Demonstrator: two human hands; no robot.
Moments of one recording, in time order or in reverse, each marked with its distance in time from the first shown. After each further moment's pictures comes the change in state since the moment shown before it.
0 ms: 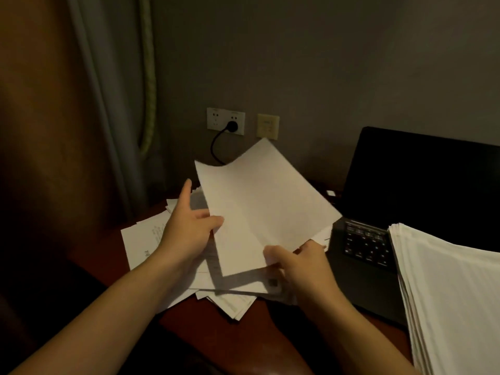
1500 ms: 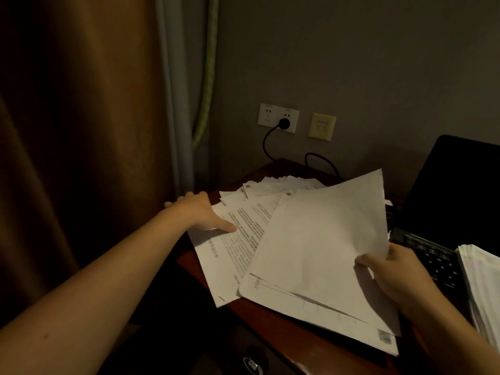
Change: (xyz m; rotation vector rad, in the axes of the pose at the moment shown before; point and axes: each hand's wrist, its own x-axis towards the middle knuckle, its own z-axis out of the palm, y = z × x) left_hand 0.072 -0.025 -0.099 1.182 -0.120 -0.274; right_hand 0.037 0.012 -0.036 -0.463 0.195 -0.085
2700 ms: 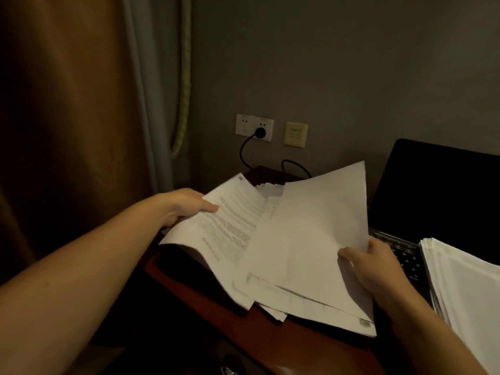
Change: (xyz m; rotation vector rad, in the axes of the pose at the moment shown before) left_hand 0.005 0.029 -0.029 -0.773 -0.208 0.116; right_hand -0.001 0.000 -0.017 0.145 0.049 -0.049
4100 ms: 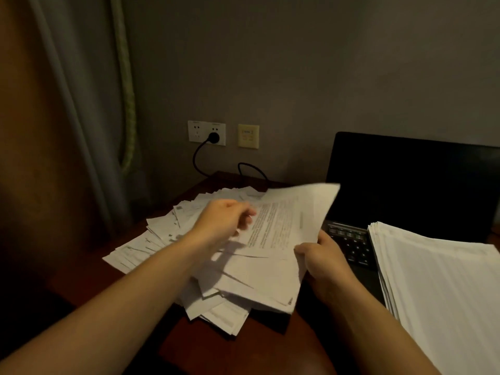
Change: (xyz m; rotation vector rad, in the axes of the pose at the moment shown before) left_hand -0.063 0.072 0.140 -0.179 -0.020 0.367; right_hand 0.006 0.001 0.004 0.531 -0.074 0.253
